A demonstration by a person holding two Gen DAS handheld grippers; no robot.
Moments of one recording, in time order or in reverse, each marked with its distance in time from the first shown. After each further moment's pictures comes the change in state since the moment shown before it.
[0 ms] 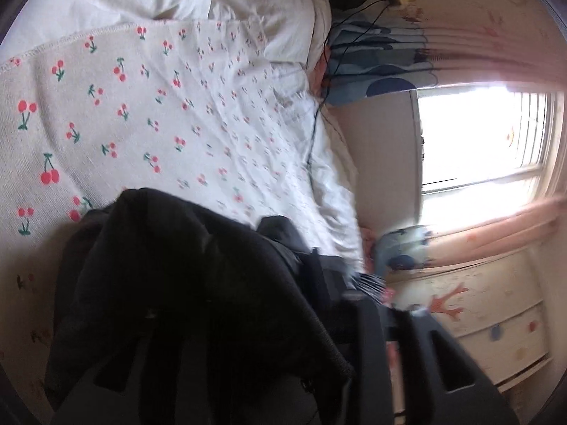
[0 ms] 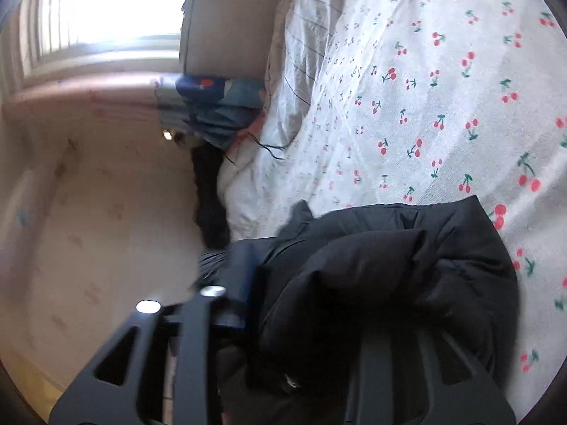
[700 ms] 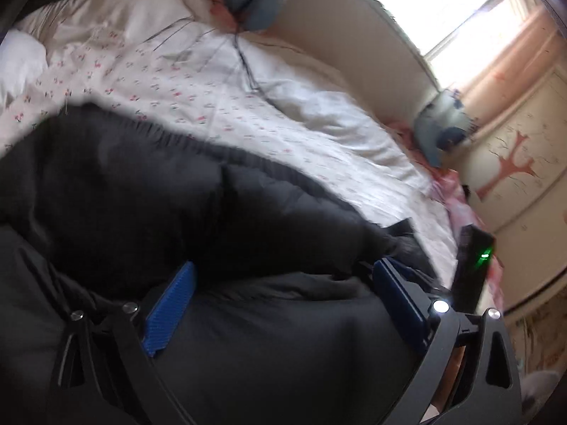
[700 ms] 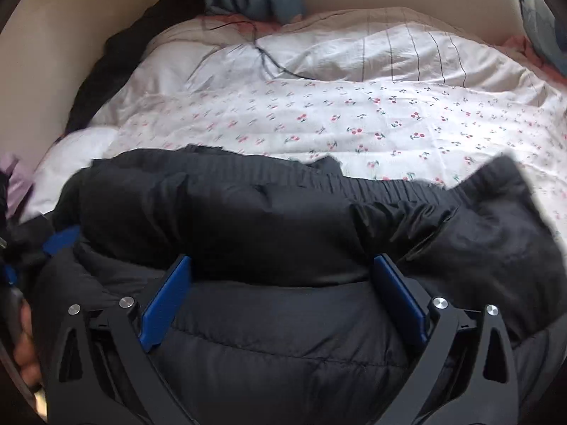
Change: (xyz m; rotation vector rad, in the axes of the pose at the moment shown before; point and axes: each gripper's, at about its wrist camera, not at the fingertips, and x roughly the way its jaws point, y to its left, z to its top) left arm 0.122 -0.094 -0.094 0.602 0.160 0.297; right arm 0.205 0.058 -0.112 -0.884 0.224 -0.793
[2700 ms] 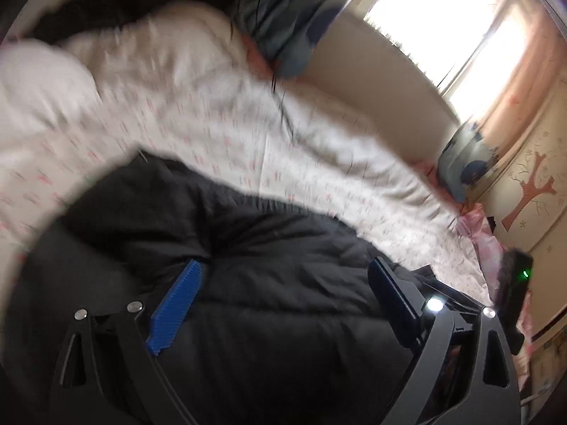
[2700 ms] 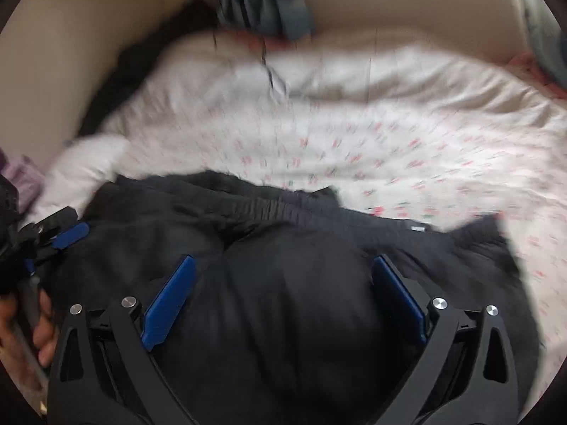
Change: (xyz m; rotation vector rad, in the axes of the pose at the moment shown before) left arm -0.063 0.017 -0.013 0.033 -0.240 0.139; right arm -0.082 -0.019 -0.009 -0.066 -0.155 0.006
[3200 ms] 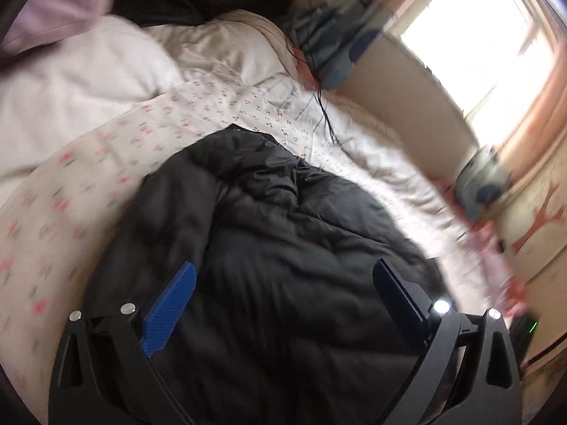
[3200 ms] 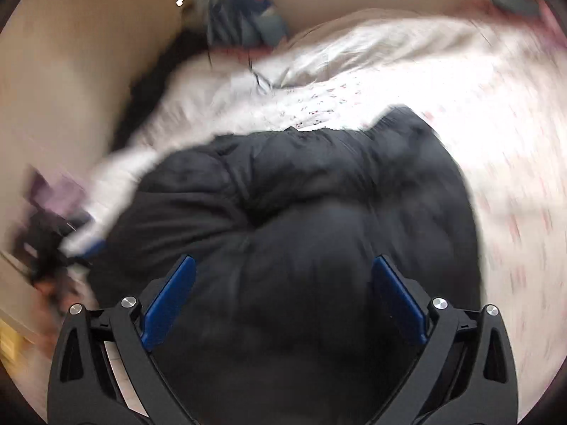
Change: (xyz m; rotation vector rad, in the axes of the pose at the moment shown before) left arm -0.102 0.041 -0.053 -0.196 0.011 0.062; right arm -0.123 -0.087 -0.119 0.378 0.035 0.227
